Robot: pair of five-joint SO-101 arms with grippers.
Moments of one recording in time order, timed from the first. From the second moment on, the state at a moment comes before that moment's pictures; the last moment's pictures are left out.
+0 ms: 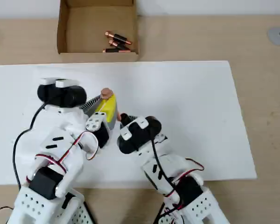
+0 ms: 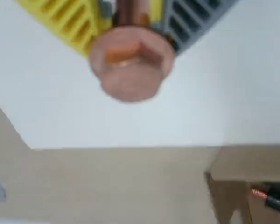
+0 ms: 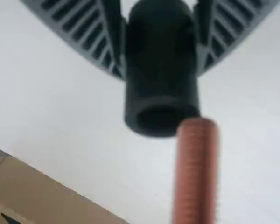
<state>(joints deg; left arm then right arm) 24.4 -81.1 66.5 35.9 10.7 -39.1 -103.4 97.0 33.9 0.5</state>
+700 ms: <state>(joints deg) 24.4 -81.6 67.0 33.2 13.5 -39.1 -103.4 97.0 33.8 -0.6</state>
